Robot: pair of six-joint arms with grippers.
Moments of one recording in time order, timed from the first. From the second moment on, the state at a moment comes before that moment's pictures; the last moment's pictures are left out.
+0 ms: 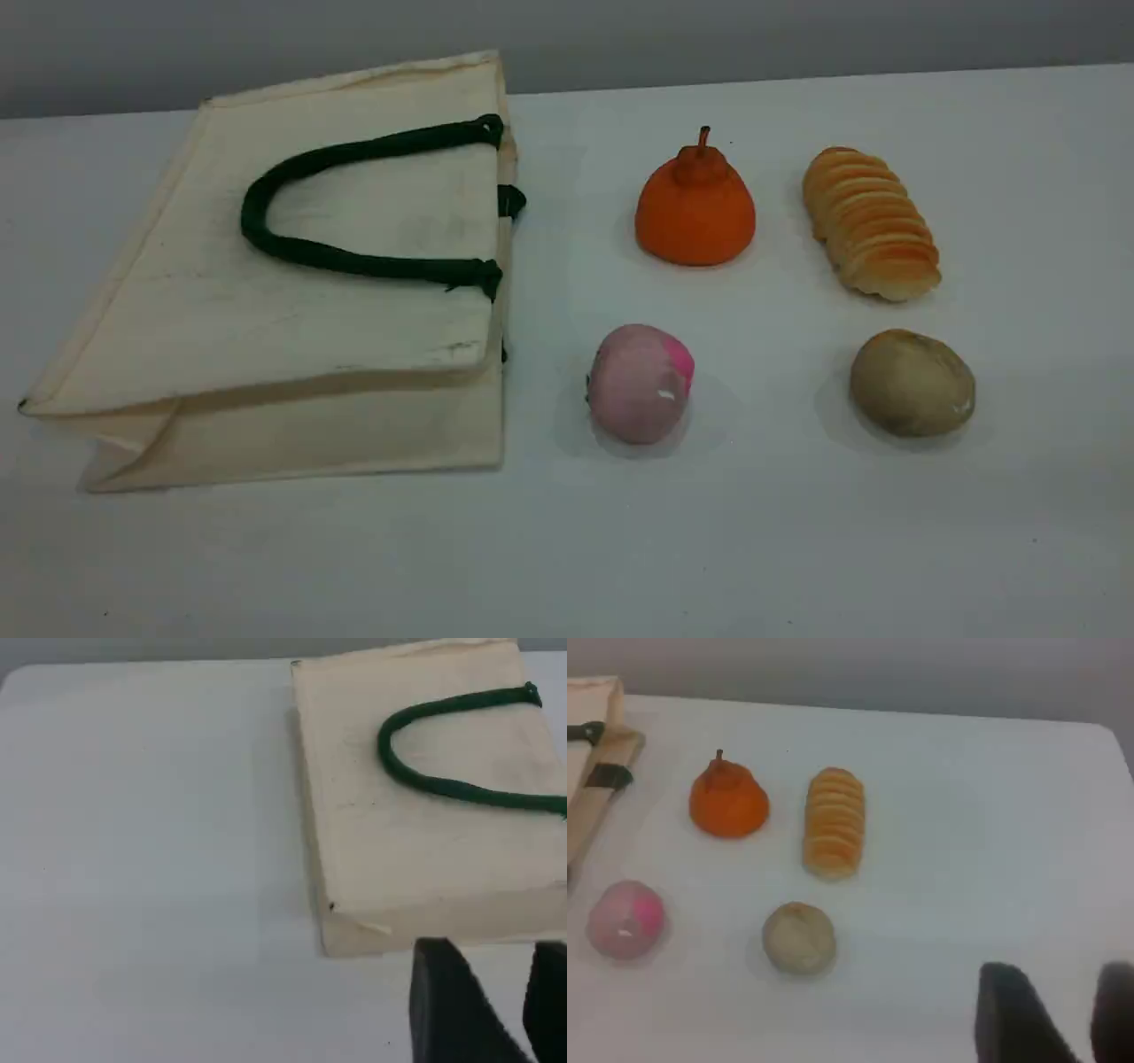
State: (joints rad) left arm 0.02 0.00 -0.50 -0.06 1.08 0.07; right arm 0.03 0.00 -0.51 0.19 1.07 -0.19
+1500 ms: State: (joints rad) left arm -0.06 0.91 -0.84 0.03 0.77 0.01; right arm 0.06 0.89 -0.82 0.25 0.75 -0.14
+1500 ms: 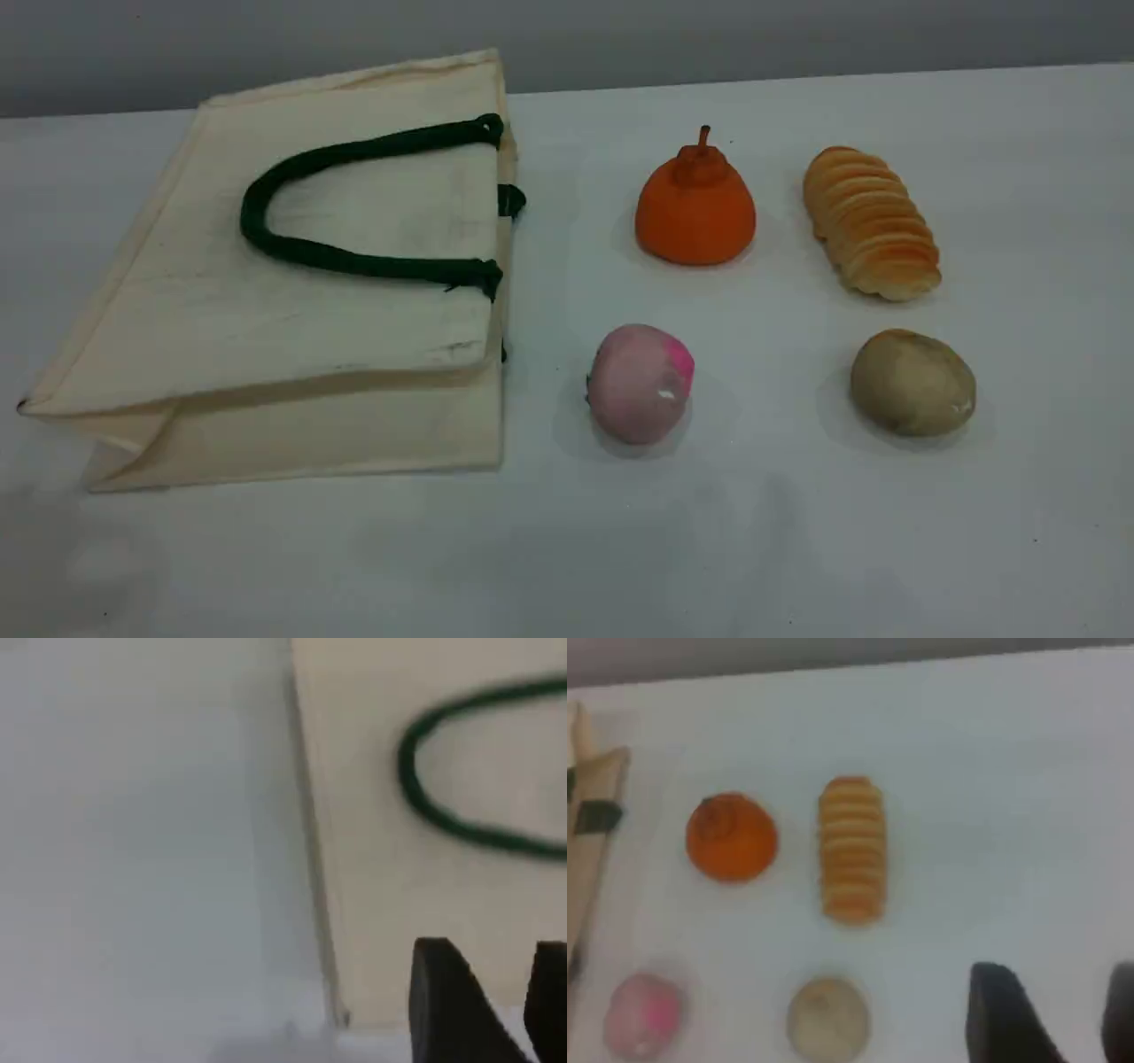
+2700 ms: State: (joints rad) left arm -0.06 1.25 -0.95 -0.05 0.71 -0.01; right arm 0.06 1.04 -0.82 0.31 0.70 -0.16
